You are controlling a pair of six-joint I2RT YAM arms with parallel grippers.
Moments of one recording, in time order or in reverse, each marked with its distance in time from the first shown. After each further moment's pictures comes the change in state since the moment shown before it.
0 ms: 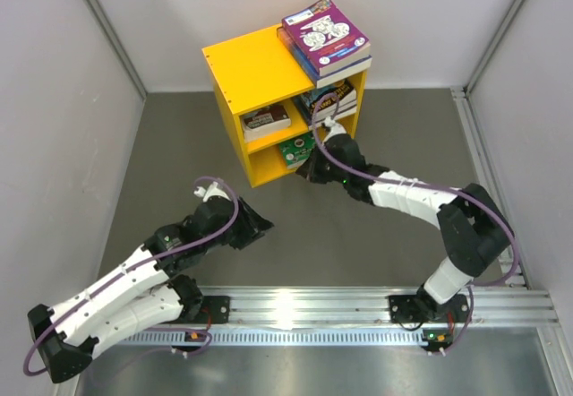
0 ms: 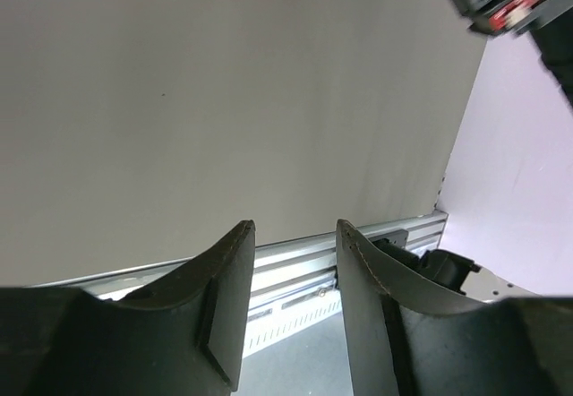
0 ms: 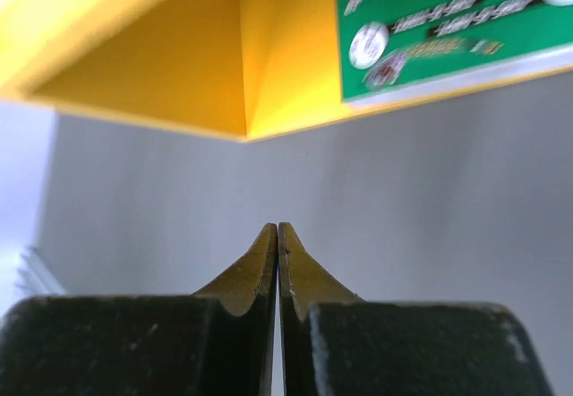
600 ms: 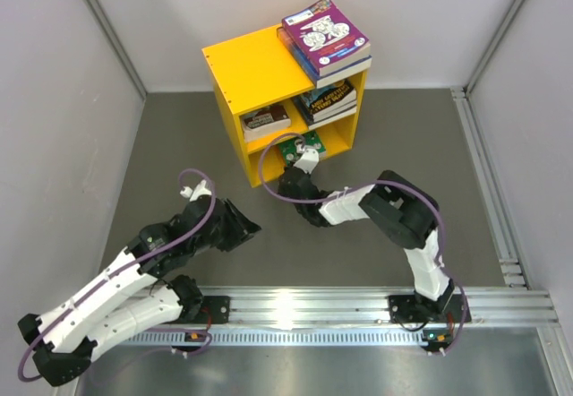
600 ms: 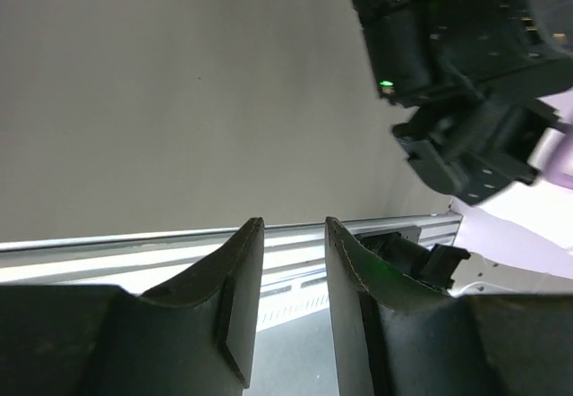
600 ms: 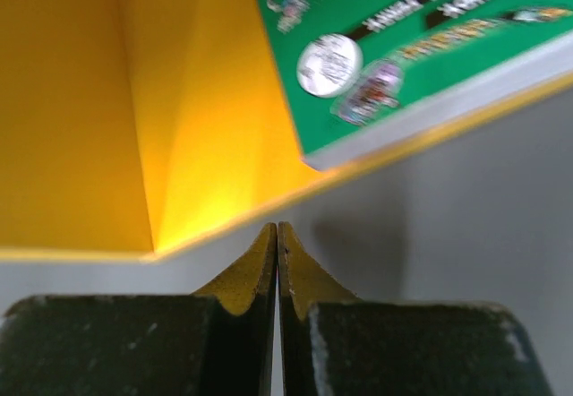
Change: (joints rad) left arm 0.000 -0.035 0.108 -0.217 -0.032 0.006; right arm 0.237 0.412 0.045 0.407 0.575 0.034
